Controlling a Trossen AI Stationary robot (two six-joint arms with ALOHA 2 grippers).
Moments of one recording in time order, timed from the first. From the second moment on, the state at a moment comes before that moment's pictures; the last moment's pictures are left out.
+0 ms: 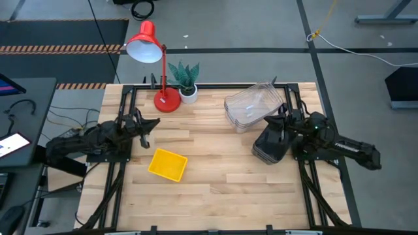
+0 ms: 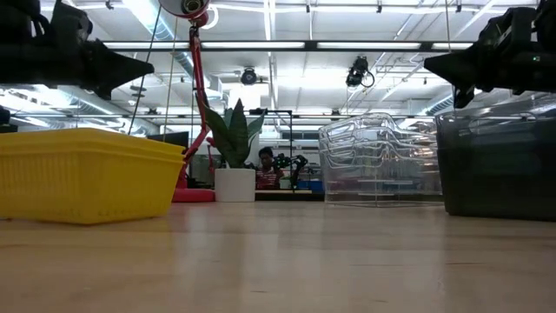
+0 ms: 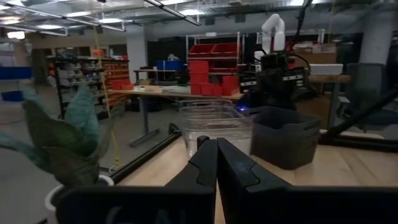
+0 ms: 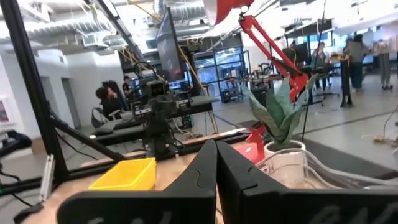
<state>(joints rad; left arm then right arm) 0.10 0.00 0.01 0.16 -0.27 0.04 -0.40 0.01 0.01 0.22 -0.20 0.20</state>
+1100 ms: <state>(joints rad) -0.24 0.02 0.01 0.08 -0.67 0.06 -0.10 0.01 0.01 0.10 0.08 0.11</state>
